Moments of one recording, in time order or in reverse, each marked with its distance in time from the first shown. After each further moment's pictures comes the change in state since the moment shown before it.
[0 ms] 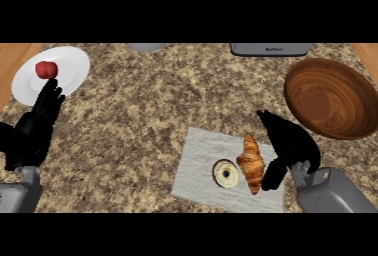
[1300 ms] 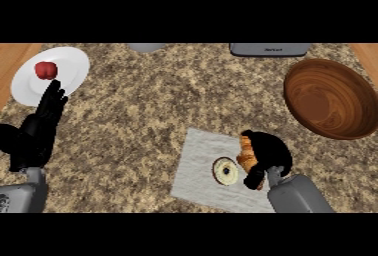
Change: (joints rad) left arm 0.005 -0.116 0.096 -0.017 -0.121 -0.086 0.019; right arm 0.085 0.235 -0.095 0.242 0.246 -0.014 -0.176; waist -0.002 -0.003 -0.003
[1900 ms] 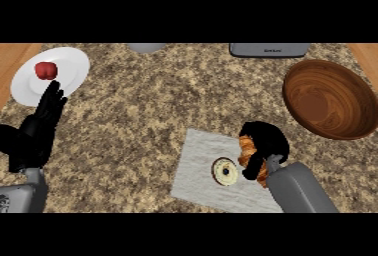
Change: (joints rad) left arm 0.002 -0.020 0.029 0.002 -0.025 -0.029 -0.003; right arm -0.077 0.024 -0.071 0.156 0.078 -0.093 -0.173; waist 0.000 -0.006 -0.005
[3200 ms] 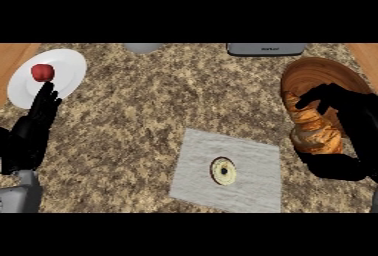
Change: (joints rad) left arm 0.011 0.001 0.036 -0.011 0.002 -0.027 0.009; right arm 0.054 -0.237 -0.210 -0.809 -0.072 0.041 -0.195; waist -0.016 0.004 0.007
